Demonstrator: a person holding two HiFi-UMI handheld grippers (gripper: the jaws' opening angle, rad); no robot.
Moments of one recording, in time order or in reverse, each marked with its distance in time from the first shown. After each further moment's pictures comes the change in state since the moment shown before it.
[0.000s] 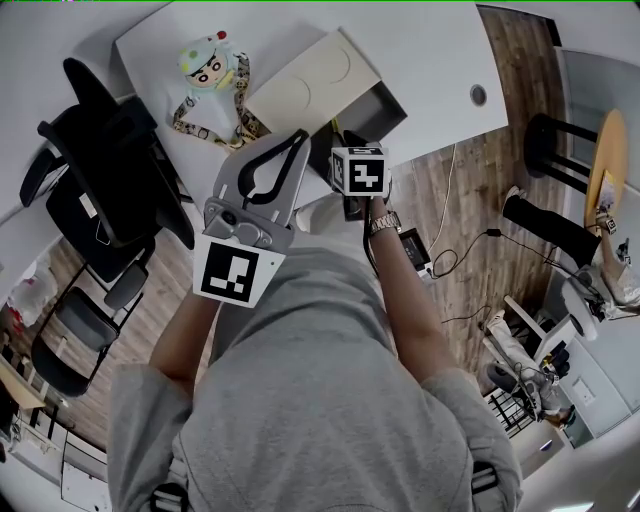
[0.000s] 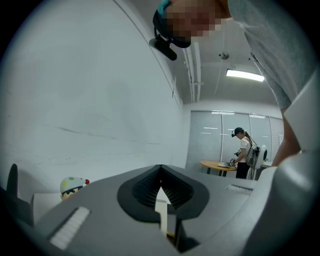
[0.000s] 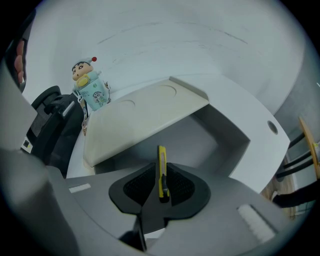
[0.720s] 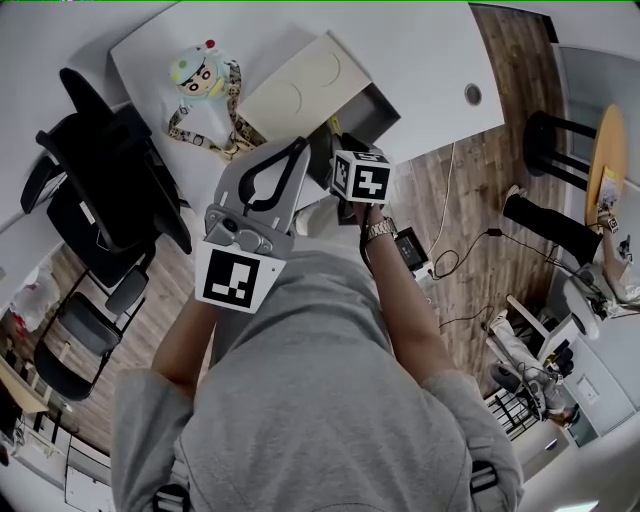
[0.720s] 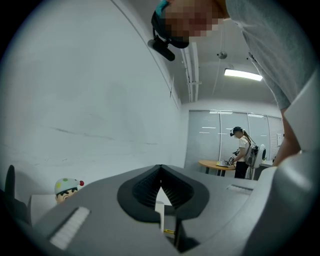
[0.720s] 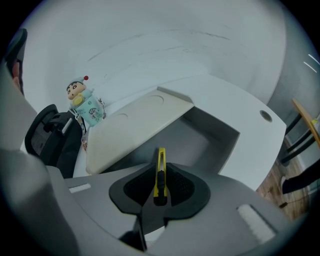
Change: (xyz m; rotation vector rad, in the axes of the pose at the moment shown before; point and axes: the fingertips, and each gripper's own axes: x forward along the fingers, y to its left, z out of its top) left arm 0.006 -0.013 0.005 0.012 -0.009 -0.013; right arm -0.012 -0.010 0.005 0.140 -0.073 0.017
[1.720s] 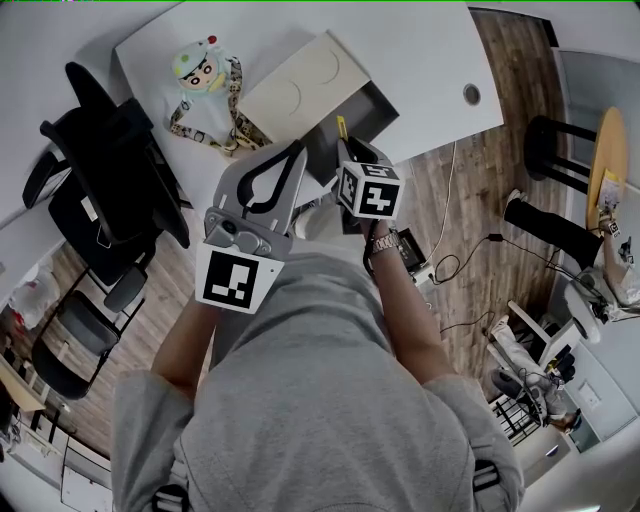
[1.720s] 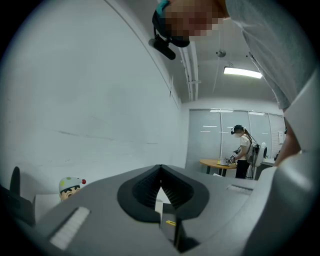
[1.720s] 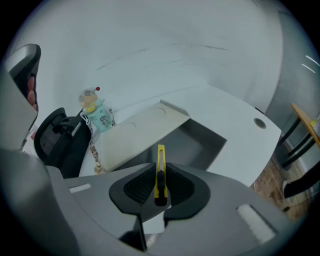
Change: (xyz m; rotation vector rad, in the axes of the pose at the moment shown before) left arm -0.009 -0.013 0.003 0.017 0.009 0.019; right arm -0.039 -0.001 0.007 -0.019 -0.090 0.014
